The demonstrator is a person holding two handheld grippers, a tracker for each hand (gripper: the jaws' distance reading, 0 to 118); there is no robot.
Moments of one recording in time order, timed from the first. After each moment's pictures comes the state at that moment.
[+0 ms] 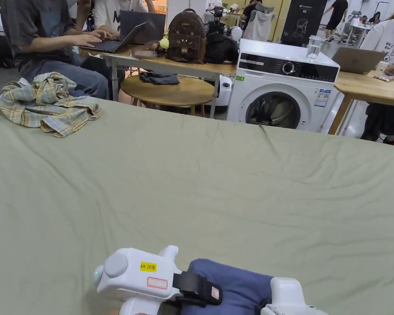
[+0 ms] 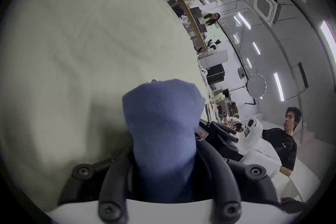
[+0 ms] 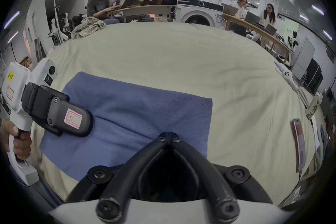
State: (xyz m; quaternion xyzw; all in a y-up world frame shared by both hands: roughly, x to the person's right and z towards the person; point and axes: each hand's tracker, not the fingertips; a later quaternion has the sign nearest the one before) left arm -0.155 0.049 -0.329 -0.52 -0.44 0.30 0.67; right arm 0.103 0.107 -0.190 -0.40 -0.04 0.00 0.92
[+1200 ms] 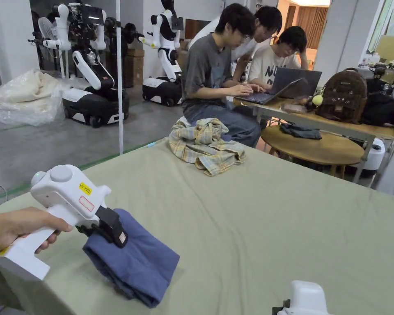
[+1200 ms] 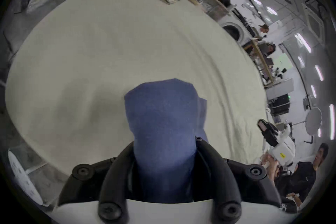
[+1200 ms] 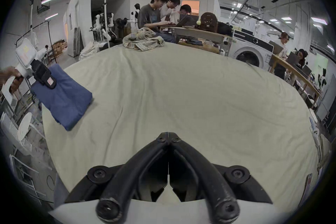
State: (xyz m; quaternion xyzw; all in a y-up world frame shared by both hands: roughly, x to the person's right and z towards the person) left arm -0.606 0.197 -0.329 -0.56 -0.11 0.21 0.79; right arm -0.108 0.161 -0.273 -0.32 0.13 0.06 0.94
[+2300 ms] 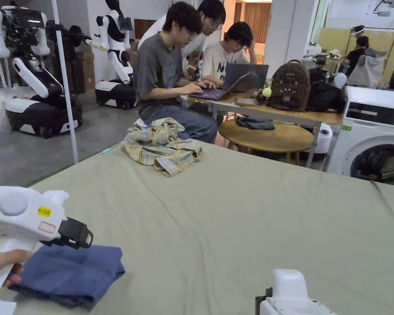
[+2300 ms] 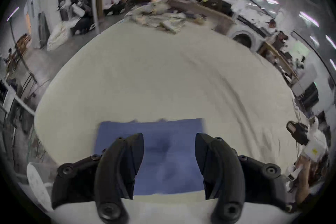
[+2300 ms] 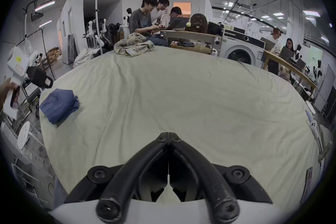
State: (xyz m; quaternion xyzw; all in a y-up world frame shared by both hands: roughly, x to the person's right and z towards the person) left arm -0.539 0.219 -0.311 -0.44 -0.06 0.08 0.89; right arm -0.070 0.172 -0.267 -0.31 0.10 0.04 0.95
